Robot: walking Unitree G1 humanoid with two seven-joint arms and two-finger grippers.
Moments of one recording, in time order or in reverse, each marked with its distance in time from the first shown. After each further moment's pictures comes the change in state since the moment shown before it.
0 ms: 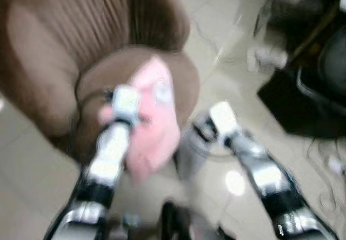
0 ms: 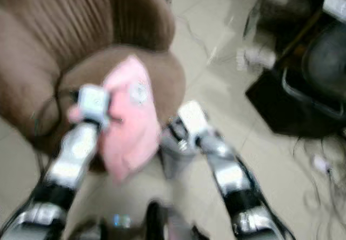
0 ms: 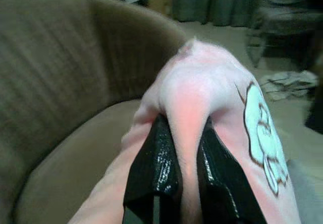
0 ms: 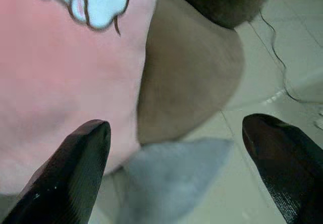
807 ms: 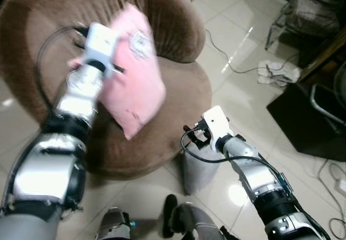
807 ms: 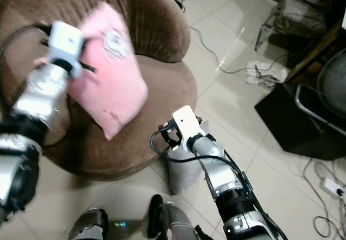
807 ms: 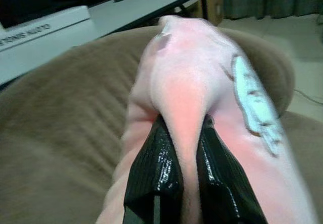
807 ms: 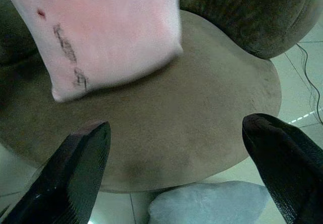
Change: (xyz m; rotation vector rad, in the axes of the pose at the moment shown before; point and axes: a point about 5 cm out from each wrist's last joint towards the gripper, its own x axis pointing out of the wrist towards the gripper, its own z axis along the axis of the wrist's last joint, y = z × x) left arm 0.064 0.105 0.073 0.174 0.020 0.109; right arm 0.007 0.019 0.008 0.028 -0.032 0.047
